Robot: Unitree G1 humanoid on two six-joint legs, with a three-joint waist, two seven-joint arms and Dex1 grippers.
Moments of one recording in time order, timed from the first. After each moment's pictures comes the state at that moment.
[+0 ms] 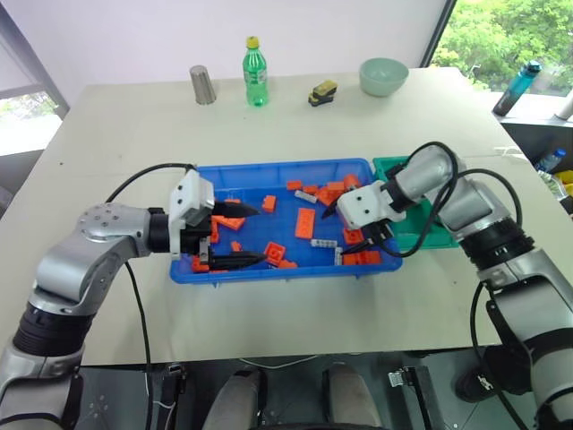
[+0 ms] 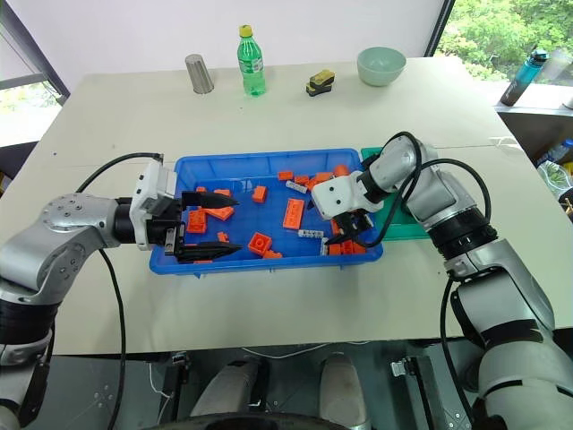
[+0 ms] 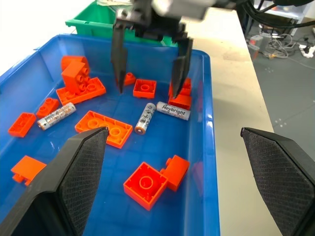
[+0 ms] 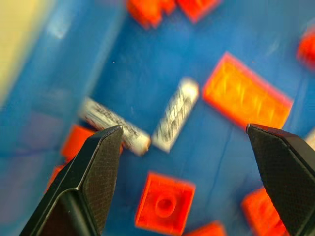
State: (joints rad) left arm -0.42 0.79 -0.02 -0.31 -0.62 0.58 -1.12; right arm -0.96 -0.71 0.47 0.35 -0.04 -0.27 1.55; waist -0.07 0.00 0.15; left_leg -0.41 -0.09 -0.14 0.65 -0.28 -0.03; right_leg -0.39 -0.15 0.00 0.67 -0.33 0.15
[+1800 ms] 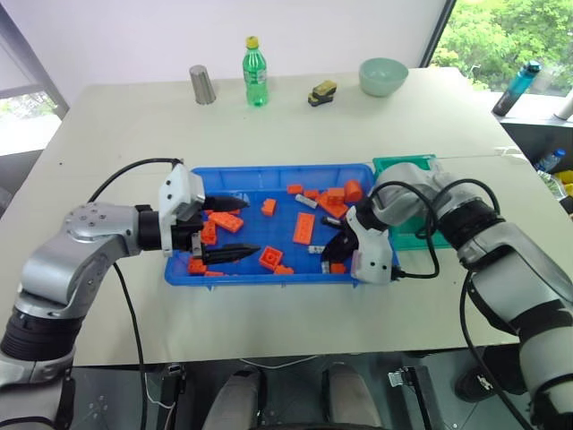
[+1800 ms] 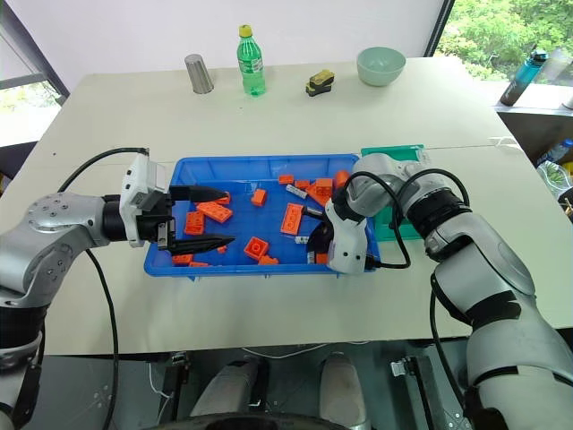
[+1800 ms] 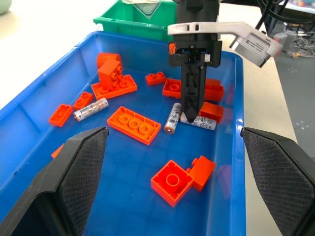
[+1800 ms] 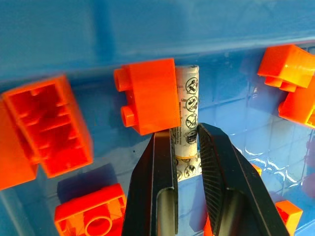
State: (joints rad) left arm -0.41 0.81 0.03 -0.33 -0.62 0.60 -1.07; right arm -1.14 -0.63 0.75 0.74 -0.33 -1.29 1.28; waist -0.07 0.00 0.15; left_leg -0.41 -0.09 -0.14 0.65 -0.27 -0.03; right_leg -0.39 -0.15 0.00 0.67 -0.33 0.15
